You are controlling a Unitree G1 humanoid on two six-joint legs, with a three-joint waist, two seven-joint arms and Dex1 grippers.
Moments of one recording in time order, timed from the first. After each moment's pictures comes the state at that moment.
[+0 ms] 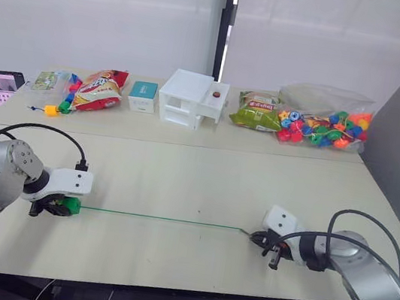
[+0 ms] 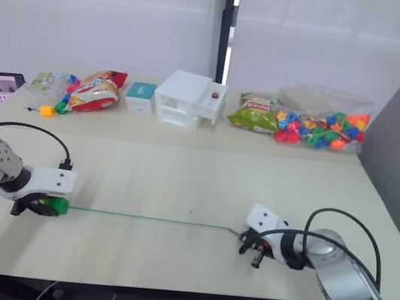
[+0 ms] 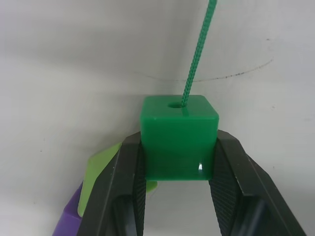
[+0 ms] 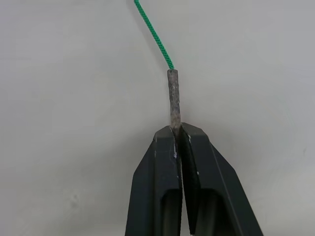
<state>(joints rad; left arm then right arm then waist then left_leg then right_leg) -0.49 1.08 -0.27 0.19 0.28 0.34 -1.39 -0.26 -0.87 0.23 -0.33 0.16 0.65 0.91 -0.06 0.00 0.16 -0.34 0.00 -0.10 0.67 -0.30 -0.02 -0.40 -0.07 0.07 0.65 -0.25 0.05</state>
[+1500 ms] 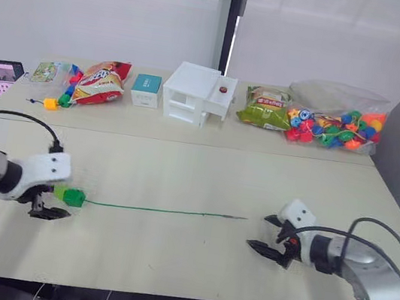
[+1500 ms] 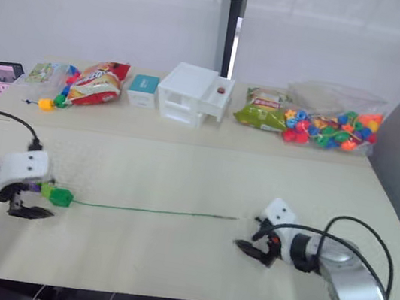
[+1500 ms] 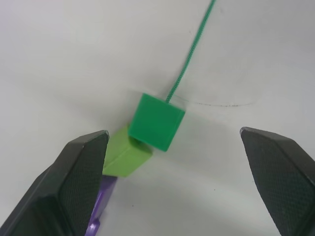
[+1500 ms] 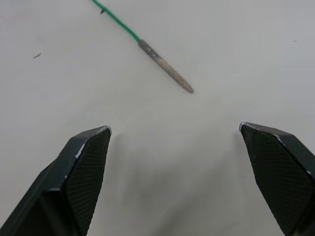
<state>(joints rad) -0.13 1.12 0.31 -0.13 -0.07 0.51 -1.36 -0.11 -0.77 -0.09 -0.42 0.32 0.76 0.88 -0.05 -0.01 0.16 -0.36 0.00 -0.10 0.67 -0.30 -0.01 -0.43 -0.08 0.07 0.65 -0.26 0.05</state>
